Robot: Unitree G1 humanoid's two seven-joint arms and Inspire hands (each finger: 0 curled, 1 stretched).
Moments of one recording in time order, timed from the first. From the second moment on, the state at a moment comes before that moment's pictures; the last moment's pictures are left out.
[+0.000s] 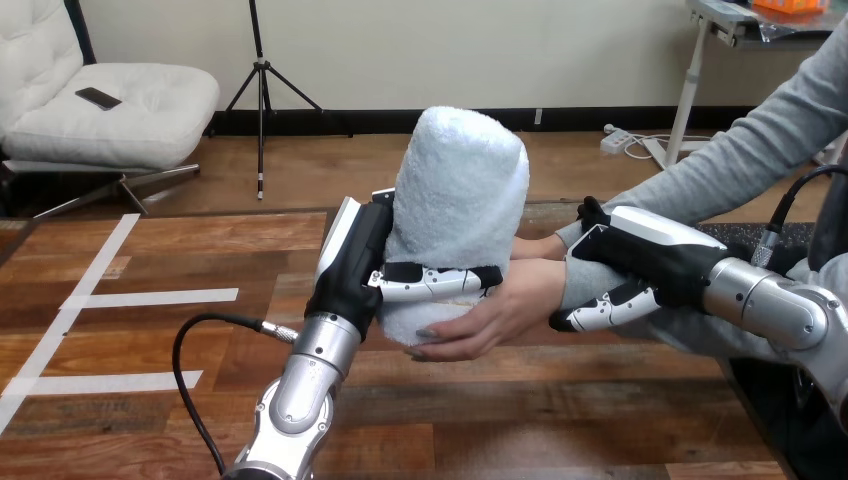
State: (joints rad) left arm -0.59 0.02 -0.02 1.18 0.16 -0.81 -0.02; right arm -0.76 -0.59 0.35 1.14 -0.44 -0.63 0.31
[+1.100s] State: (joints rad) left arm -0.61 -0.01 -0.02 1.19 0.15 -0.78 -0.02; right arm -0.76 -0.58 0.35 1.14 -0.44 -0.61 0.31
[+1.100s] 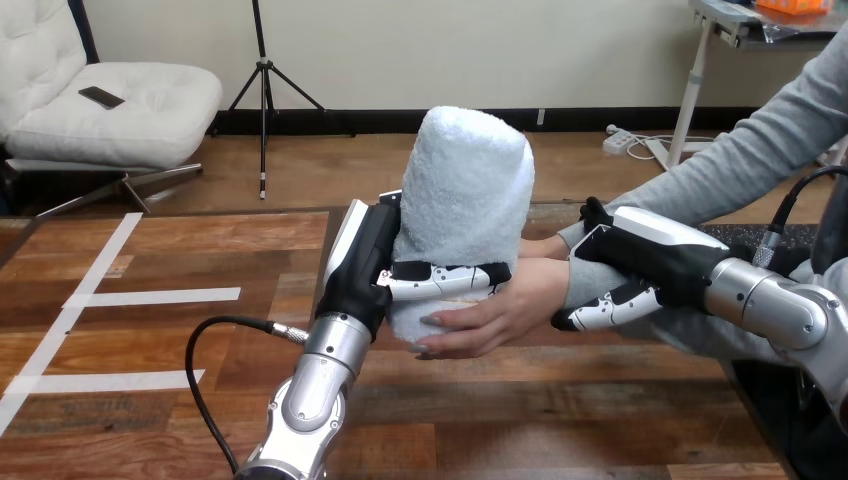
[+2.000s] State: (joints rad) left arm -0.61 -0.02 -0.02 1.19 0.15 -0.78 -0.03; right arm -0.76 -0.59 0.35 1.14 -0.44 -0.61 0.31
